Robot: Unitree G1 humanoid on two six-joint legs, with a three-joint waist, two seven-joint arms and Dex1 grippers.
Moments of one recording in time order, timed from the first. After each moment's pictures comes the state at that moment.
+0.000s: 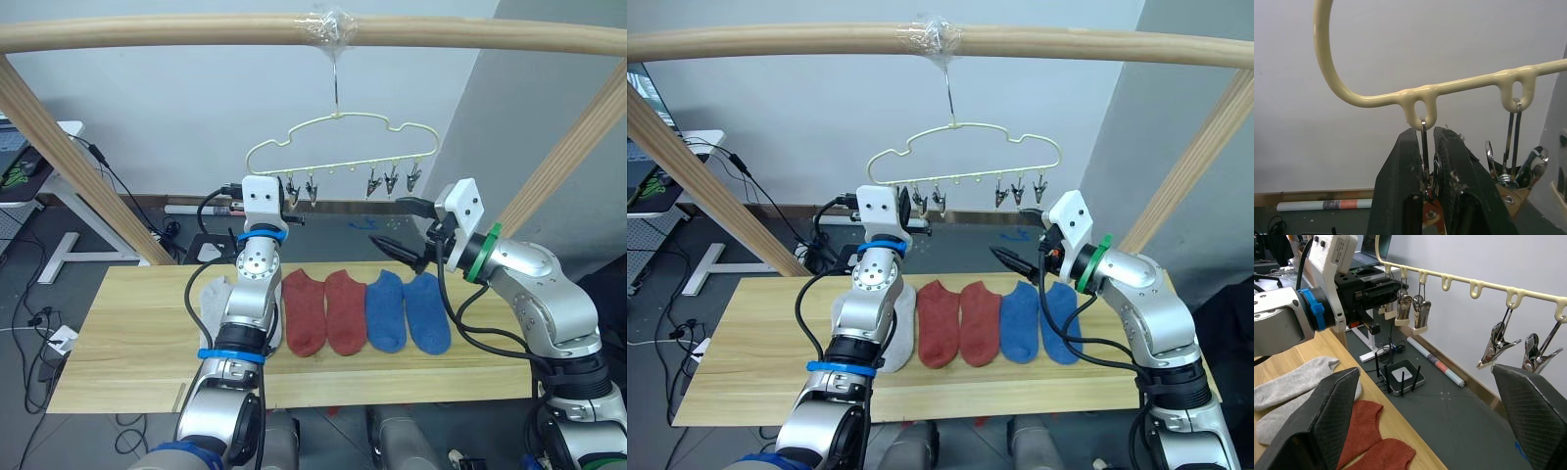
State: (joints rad) left arm -0.64 0.07 0.05 0.37 0.04 -0.05 0.10; right arm -0.46 -0.51 0.02 -0.30 0.38 0.56 0.70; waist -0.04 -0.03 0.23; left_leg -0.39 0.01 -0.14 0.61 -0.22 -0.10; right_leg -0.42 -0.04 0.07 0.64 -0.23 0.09
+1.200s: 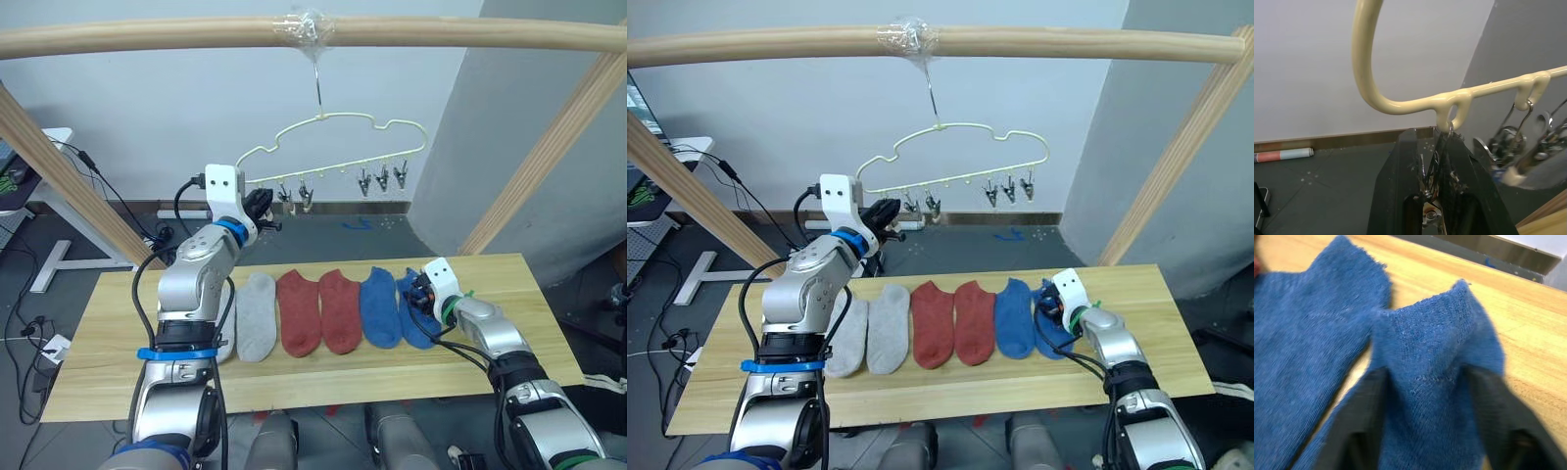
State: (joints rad) left arm -0.62 0.29 0.16 0.11 -0.32 0.56 -0.28; right arm -0.45 -0.37 0.11 0.62 0.03 0.26 0.50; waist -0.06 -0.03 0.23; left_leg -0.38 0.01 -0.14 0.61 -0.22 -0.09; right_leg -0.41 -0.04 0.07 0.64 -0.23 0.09
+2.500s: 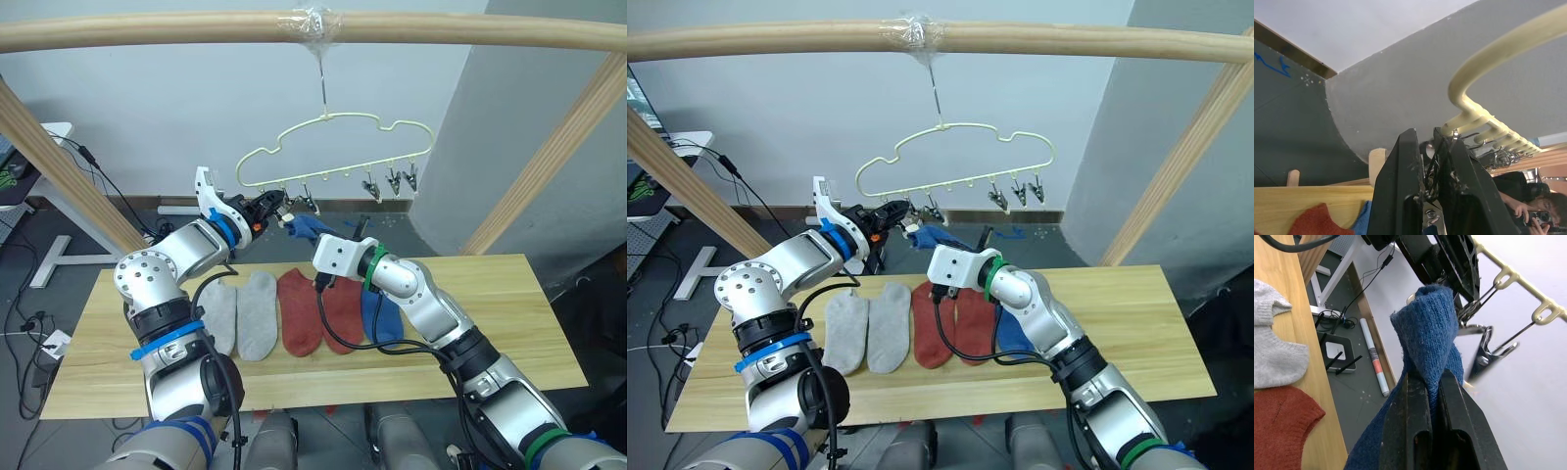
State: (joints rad) left arm -0.77 0.17 0.67 0.15 -1.04 1.23 0.07; right arm -0.63 -0.20 0.46 0.16 -0.41 -0.05 0.41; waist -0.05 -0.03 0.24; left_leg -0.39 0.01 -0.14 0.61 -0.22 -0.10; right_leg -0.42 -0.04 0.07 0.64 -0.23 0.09
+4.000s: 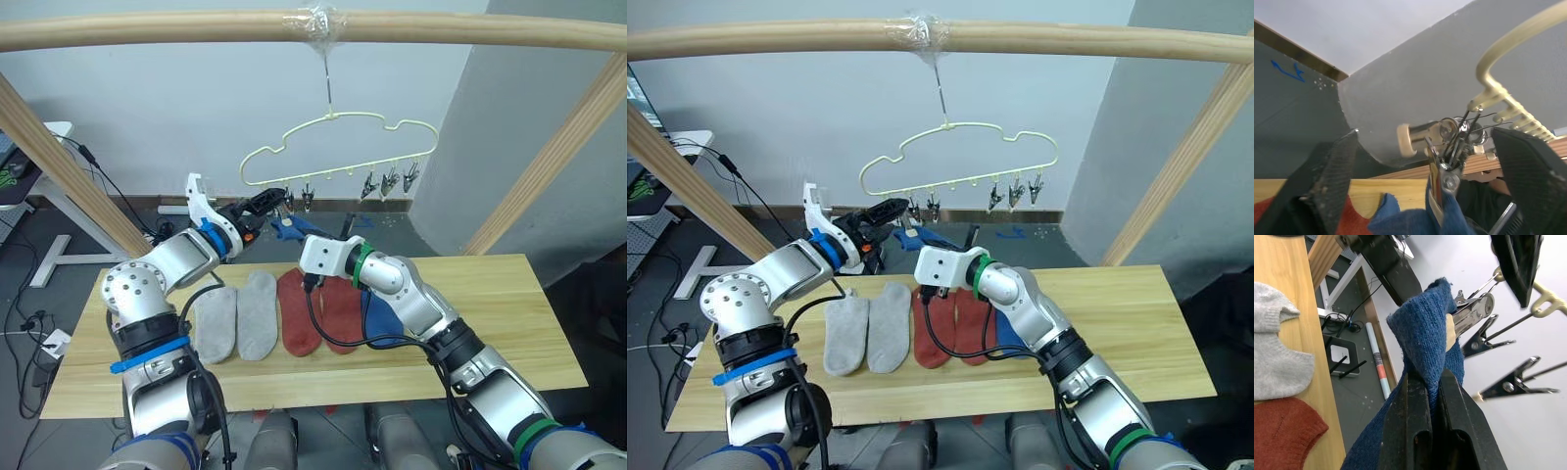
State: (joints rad) left arm -0.63 0.29 0.55 0.02 -1.12 1.20 0.04; right arm -0.69 -0.14 0.47 0.29 -0.45 -0.11 0.40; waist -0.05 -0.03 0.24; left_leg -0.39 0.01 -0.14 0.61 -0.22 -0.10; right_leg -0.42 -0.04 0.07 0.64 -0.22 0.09
